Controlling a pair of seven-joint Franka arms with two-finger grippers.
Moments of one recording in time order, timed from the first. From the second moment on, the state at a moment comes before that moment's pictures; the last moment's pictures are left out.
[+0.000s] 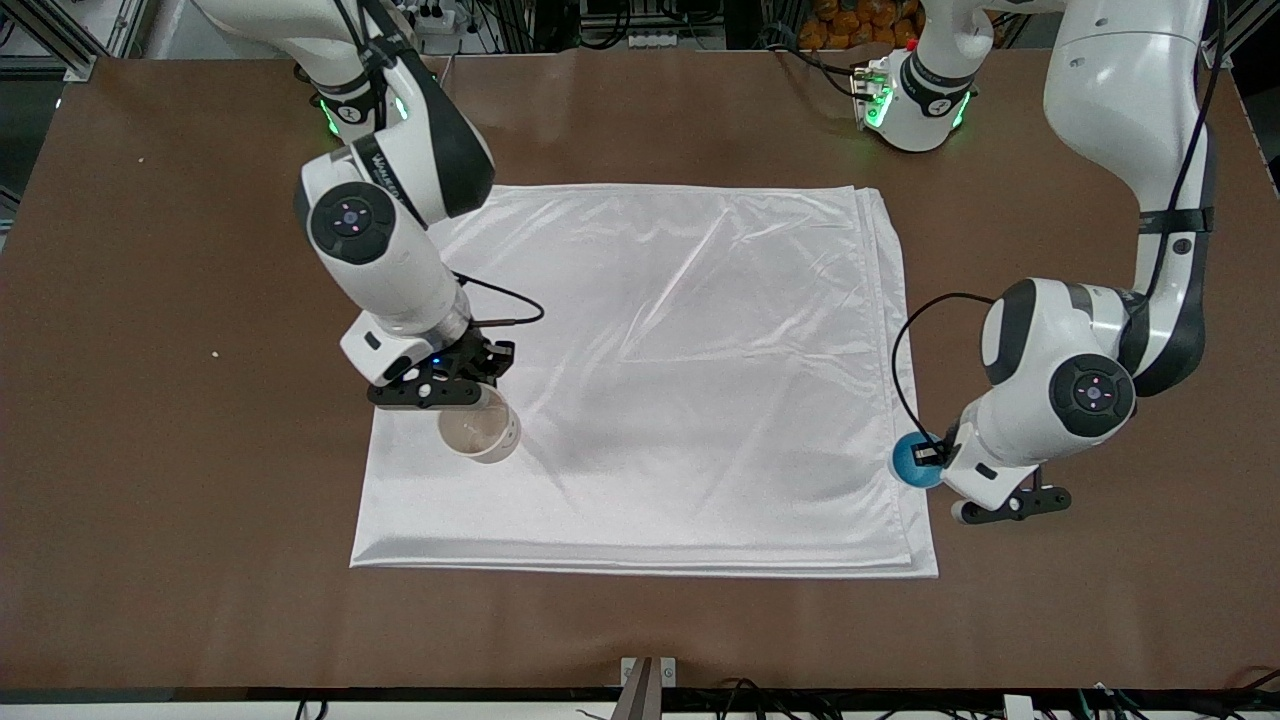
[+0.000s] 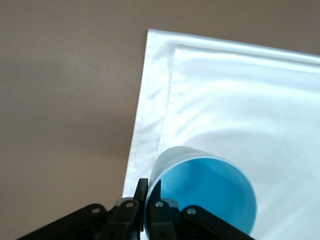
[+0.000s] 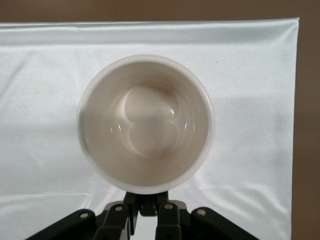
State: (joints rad) left arm -0.21 0.59 -0.01 -1.45 0.05 2.01 -0.40; right arm 0.53 0.38 -0.03 -1.61 0.02 2.06 0.51
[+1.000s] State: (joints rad) left arm -0.27 0.58 -0.04 -1.45 0.04 1.97 -0.56; right arm 0.80 0.69 -0.03 -1.40 0.01 2.21 0.86
